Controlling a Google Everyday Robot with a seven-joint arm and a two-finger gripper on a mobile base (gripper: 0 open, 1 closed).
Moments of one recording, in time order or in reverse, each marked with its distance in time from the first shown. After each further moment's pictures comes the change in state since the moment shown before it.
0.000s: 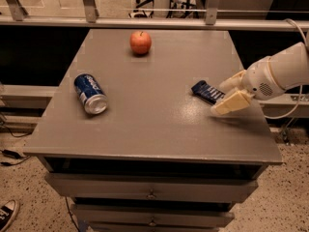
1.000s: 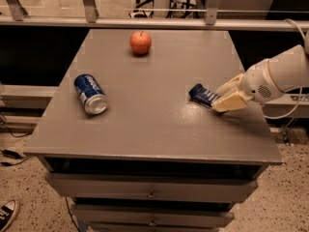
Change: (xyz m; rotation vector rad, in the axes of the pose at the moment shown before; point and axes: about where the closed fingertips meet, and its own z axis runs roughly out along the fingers) arm 0.003 0.004 0.003 -0.009 -0.001 0.013
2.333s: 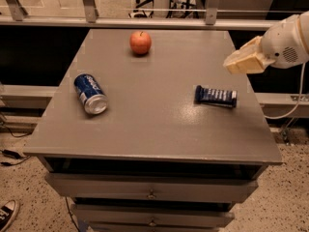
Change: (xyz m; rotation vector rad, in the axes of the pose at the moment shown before) arm -0.070 -0.013 -0.076 0.062 -0.121 -0.103
